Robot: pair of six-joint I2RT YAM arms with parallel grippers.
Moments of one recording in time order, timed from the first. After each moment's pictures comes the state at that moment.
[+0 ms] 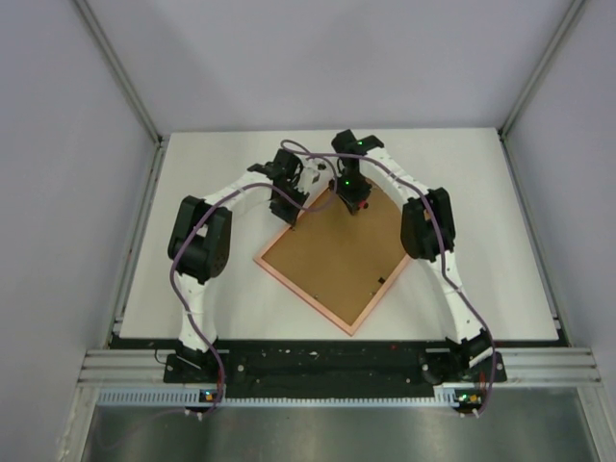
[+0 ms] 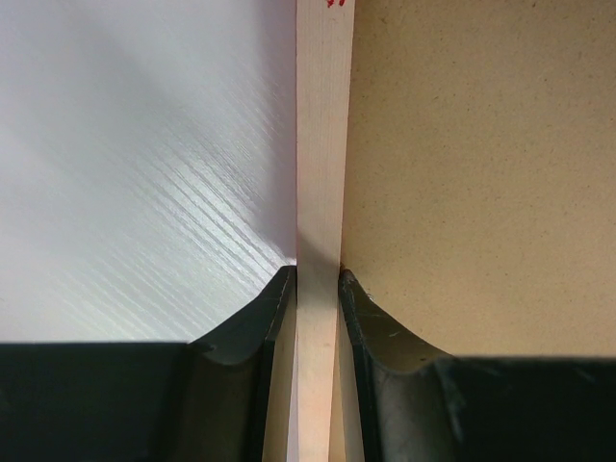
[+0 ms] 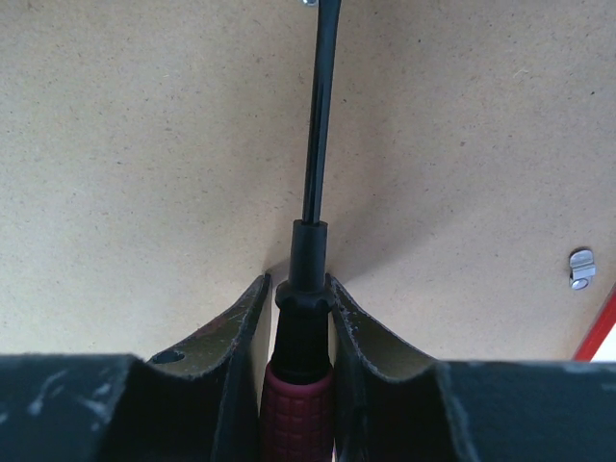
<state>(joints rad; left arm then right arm) -0.42 2.09 1.59 -0.67 0.14 0.18 0.50 2.50 2.32 -1.18 -0.06 -0.30</state>
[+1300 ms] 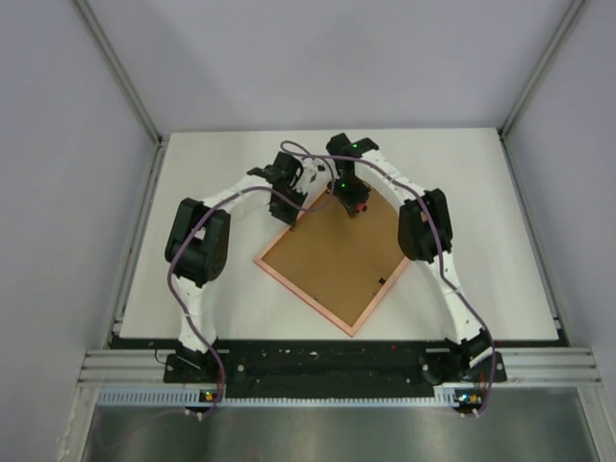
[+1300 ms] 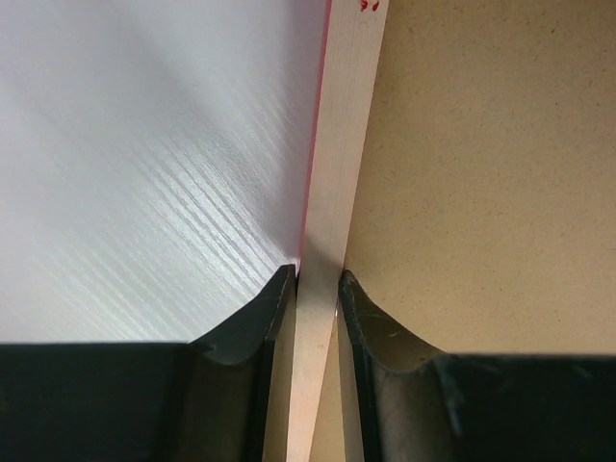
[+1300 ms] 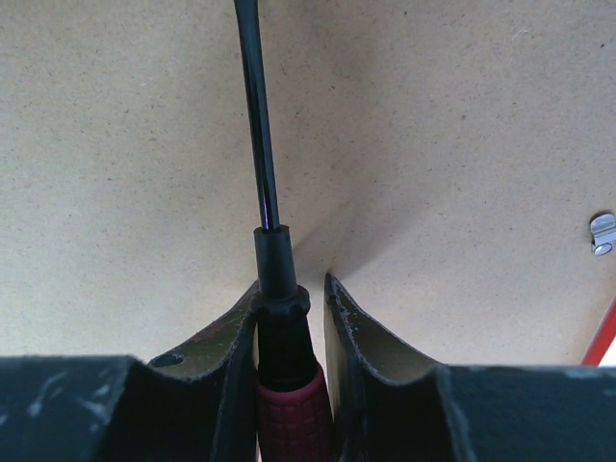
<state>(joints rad) -0.43 2.05 1.53 -0.63 0.09 0.08 0.52 2.50 2.32 -1.20 0.03 -0.20</state>
